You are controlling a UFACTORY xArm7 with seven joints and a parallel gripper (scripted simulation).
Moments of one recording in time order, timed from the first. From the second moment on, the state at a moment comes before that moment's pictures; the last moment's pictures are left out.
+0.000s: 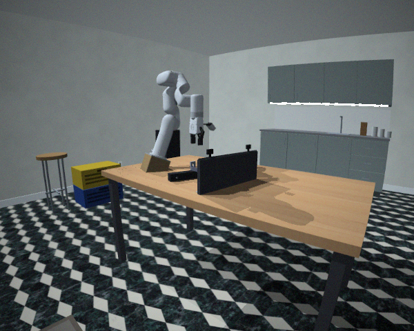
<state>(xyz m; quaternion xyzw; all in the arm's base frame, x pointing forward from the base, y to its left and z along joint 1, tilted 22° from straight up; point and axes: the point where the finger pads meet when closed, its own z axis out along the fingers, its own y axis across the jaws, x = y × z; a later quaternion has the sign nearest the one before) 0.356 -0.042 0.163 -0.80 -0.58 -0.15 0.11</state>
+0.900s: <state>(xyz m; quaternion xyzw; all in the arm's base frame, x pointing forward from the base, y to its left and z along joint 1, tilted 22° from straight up) 0.372 -0.009 0.073 -0.80 -0.58 -0.15 0.11</state>
